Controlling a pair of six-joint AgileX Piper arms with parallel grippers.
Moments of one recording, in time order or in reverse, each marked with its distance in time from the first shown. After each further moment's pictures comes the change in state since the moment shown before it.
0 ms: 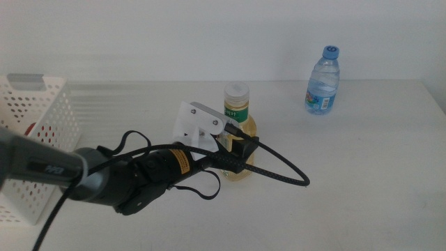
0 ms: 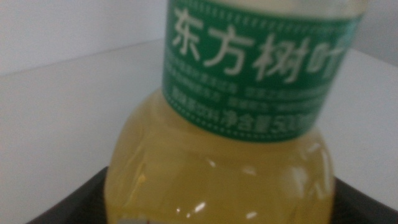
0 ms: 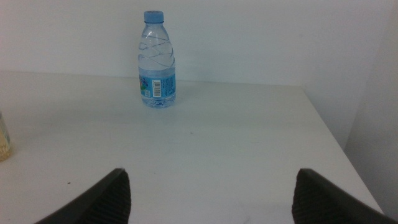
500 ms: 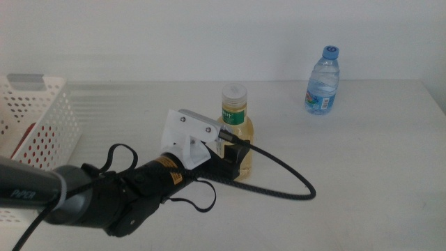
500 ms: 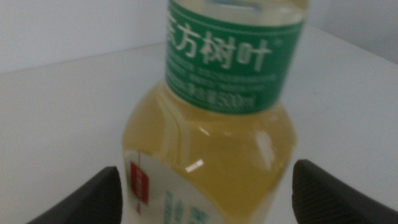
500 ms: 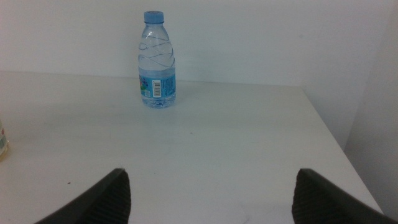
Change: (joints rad) left arm -0.070 -0.115 0.136 -0.236 0.014 0.129; right arm 0.000 0.000 0.000 0.000 0.000 0.000
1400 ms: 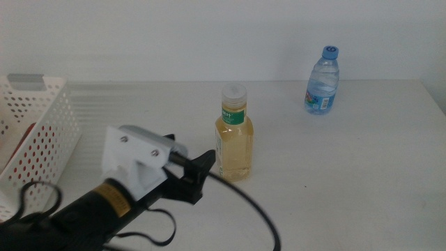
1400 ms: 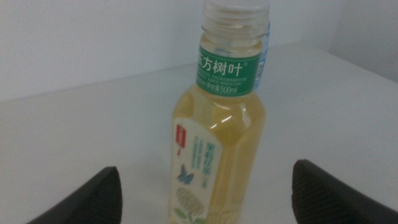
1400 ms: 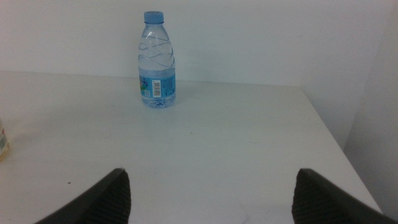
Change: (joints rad) left arm -0.013 -0.361 0.304 -0.132 0.004 0.107; right arm 0.000 0.000 0.000 0.000 0.000 0.000
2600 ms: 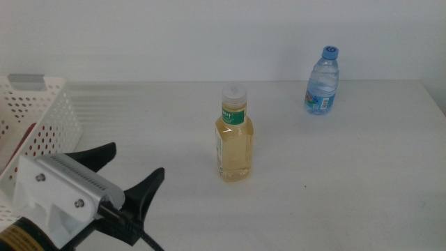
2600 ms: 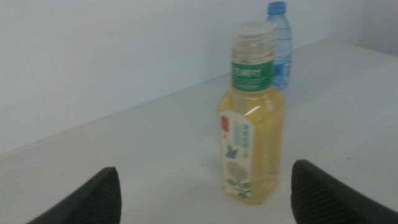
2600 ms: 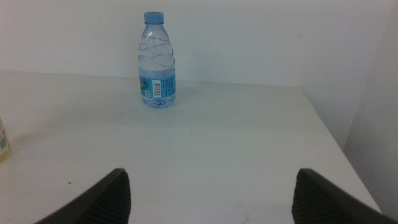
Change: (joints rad) left arm 0.001 -0.501 0.181 -0.151 0.278 0.303; right arm 0.000 0.000 0.000 0.000 0.000 0.000
